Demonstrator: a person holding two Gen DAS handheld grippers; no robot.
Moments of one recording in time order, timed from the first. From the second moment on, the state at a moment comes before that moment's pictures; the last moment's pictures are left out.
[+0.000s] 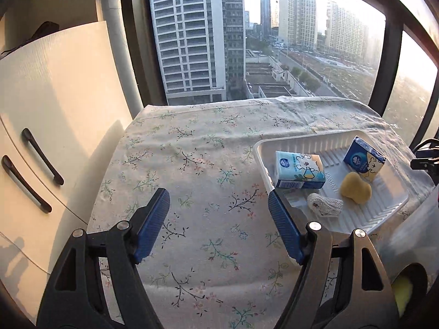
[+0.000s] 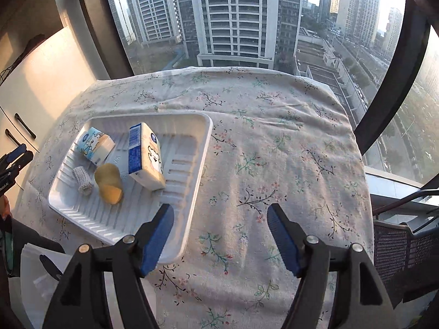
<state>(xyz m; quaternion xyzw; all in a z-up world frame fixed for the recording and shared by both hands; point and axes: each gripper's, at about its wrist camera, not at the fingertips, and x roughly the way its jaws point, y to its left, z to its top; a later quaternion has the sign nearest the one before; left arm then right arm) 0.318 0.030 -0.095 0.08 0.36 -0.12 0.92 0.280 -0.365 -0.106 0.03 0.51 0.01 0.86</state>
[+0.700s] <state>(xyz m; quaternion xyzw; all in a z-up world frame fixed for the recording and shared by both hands) 0.114 0.079 -0.134 0.13 0.36 -0.09 0.92 0.043 -0.379 -0.129 0.05 0.49 -0.08 0.87</state>
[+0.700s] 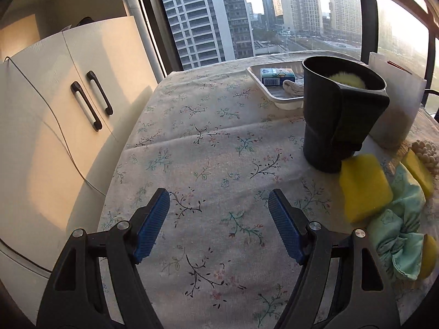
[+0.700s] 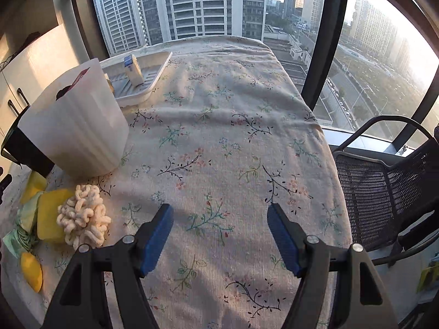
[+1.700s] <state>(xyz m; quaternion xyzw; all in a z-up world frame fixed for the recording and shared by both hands) 0.058 0.019 -0.160 0.09 0.44 -0.17 0.88 -0.036 -0.191 -0.122 0.05 0.46 0.11 0.88</state>
